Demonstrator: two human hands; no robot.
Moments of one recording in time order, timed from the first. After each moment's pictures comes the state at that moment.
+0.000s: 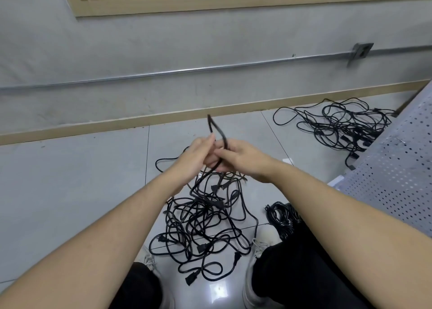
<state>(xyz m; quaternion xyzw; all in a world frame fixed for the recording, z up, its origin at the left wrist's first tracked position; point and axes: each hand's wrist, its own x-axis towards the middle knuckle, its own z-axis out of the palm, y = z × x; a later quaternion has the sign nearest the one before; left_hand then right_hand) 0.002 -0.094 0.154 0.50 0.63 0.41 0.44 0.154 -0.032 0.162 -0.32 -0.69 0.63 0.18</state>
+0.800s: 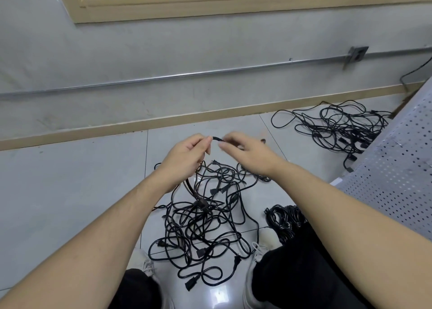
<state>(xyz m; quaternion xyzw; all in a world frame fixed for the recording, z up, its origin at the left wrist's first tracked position) -0.003 -0.102 0.177 0.50 0.61 0.45 0.42 0.175 -0.011 0.166 -0.39 -0.81 0.38 0.21</state>
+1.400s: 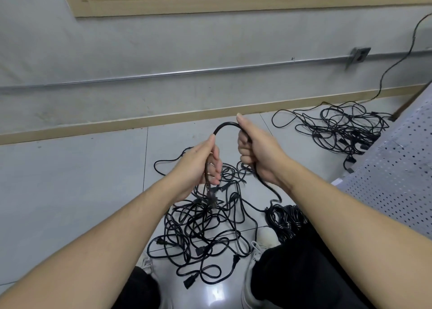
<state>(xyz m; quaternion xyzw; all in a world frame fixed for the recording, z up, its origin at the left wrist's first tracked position) 0.016 -0.102 0.162 0.39 0.55 0.49 0.55 0.164 -0.027 0.190 -0.41 -0.48 0.69 0.35</state>
